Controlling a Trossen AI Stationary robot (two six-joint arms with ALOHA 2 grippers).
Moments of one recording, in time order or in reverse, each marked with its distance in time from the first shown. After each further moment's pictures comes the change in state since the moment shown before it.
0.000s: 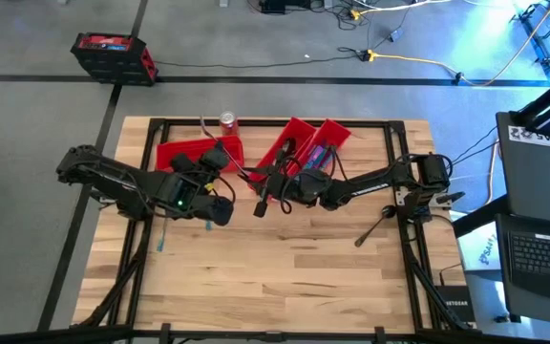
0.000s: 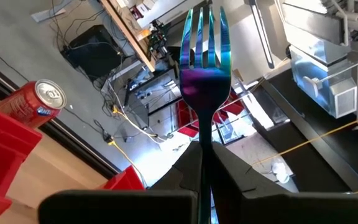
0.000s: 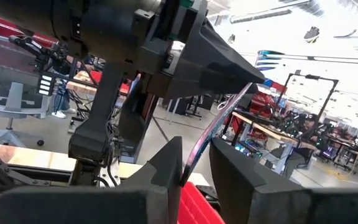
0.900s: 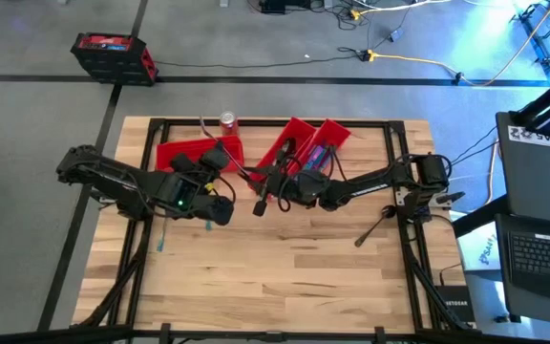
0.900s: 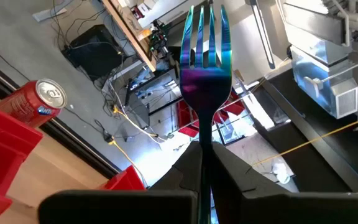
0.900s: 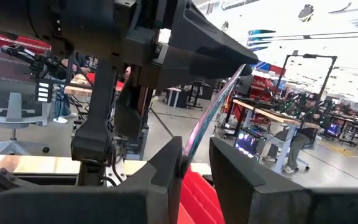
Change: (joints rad) left arm 0.006 0.000 0.000 -0.001 0.002 -0.008; right arm 0.000 0.005 0.000 -0.017 0.046 0.109
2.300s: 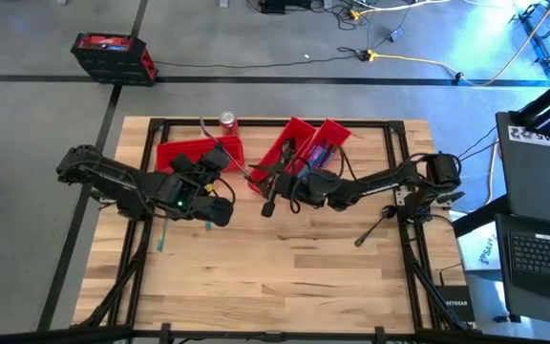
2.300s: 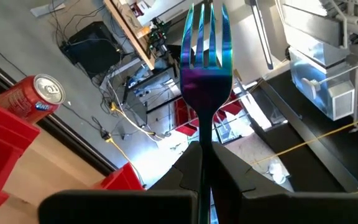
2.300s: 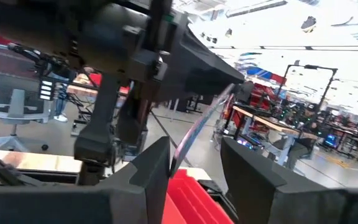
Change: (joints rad) left arm -0.009 0.000 0.000 0.008 -0.001 -0.009; right arm 0.014 -0.087 -0.064 -0.013 -0.009 -0.052
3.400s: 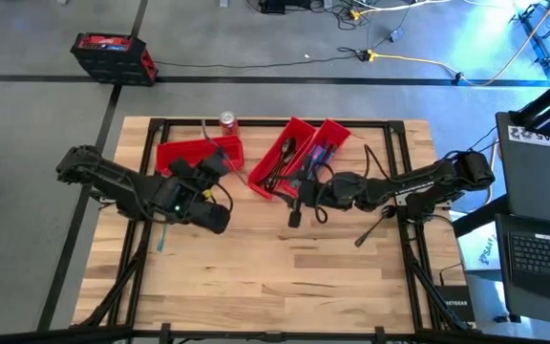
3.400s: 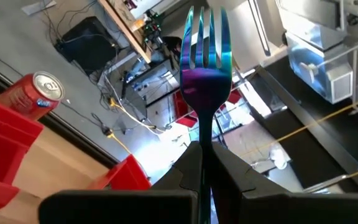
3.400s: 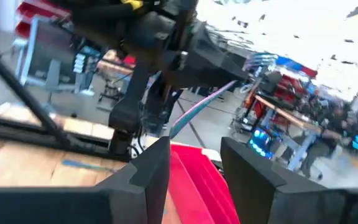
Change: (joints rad) left arm -0.041 0.000 0.000 -0.024 0.001 0.021; right arm 0.073 -0.274 -0.145 -0.260 -0.013 -0.008
